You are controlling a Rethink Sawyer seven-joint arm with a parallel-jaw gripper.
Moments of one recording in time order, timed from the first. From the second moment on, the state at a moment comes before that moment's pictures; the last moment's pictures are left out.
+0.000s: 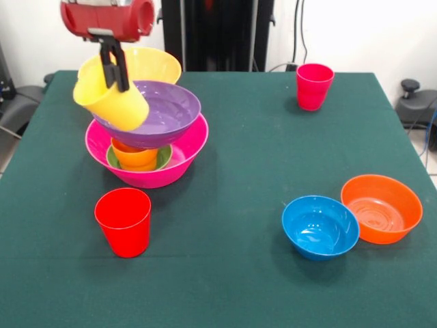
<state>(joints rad) -0.86 -0.82 0.58 1.69 -0.41 0.67 2.04</state>
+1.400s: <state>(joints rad) -0.86 -0.91 0.59 1.70 -0.41 0.67 2.04</state>
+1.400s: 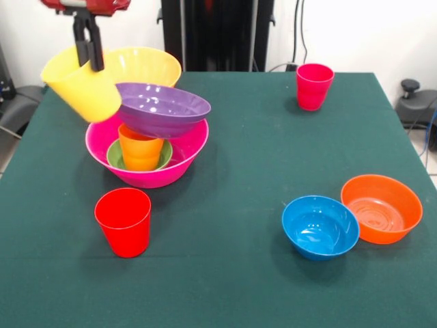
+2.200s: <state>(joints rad) -0.81 -1.03 0.55 1.85 -0.40 0.67 2.04</state>
